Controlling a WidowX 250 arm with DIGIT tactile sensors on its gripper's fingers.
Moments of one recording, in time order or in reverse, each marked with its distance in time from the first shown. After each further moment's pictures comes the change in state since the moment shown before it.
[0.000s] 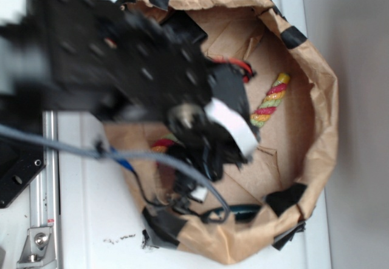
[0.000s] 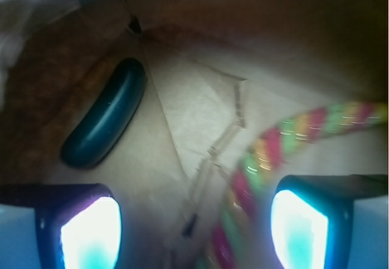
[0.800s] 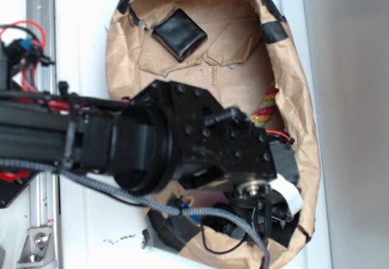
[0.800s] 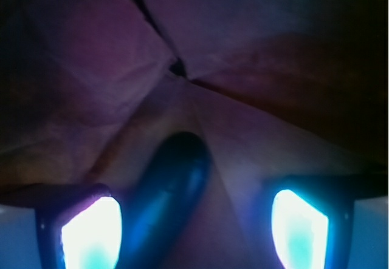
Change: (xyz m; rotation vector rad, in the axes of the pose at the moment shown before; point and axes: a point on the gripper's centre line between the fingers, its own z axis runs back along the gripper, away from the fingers) arm 0.045 -0.035 -0.033 -0.129 -0.061 0.008
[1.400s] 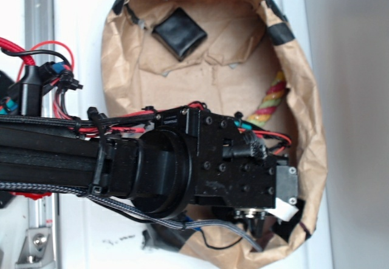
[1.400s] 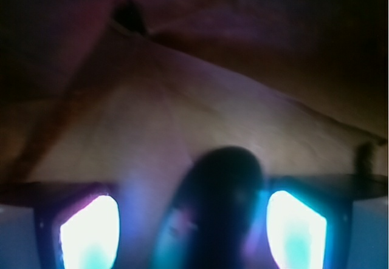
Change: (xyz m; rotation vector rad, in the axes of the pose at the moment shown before) arm -0.019 0.016 -0.017 0.171 0.138 0.034
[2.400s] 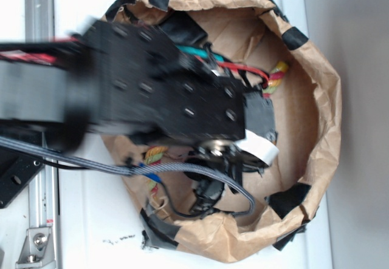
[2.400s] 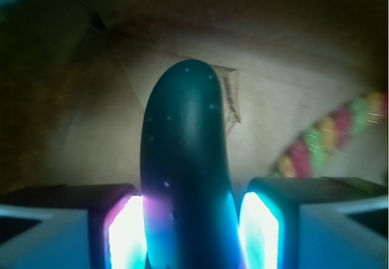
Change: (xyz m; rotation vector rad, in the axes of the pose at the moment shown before) arm -0.028 0.029 0.083 0.006 -0.040 0.104
